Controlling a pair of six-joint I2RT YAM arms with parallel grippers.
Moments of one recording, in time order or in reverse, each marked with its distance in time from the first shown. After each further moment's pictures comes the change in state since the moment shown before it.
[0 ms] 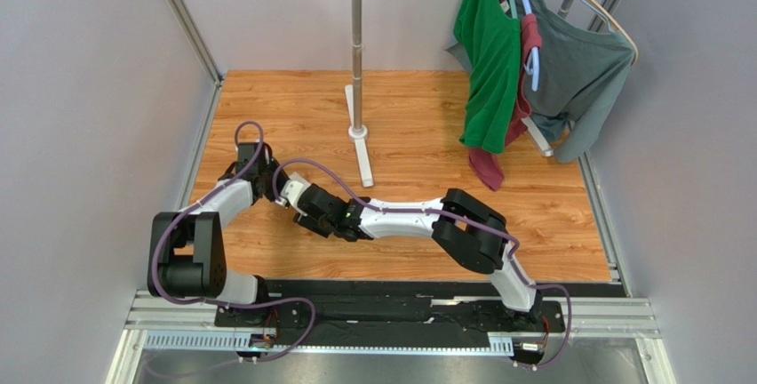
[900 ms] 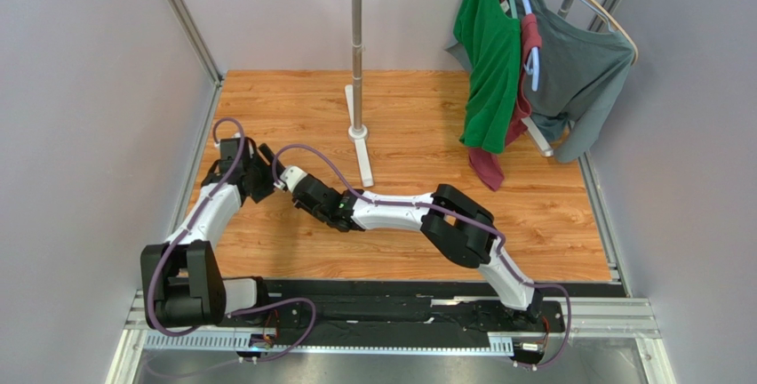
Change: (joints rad) left arm 0.041 -0.146 0.050 -0.131 -0.053 -0.012; right arm -0.042 0.092 0.102 0.005 0.084 0.064
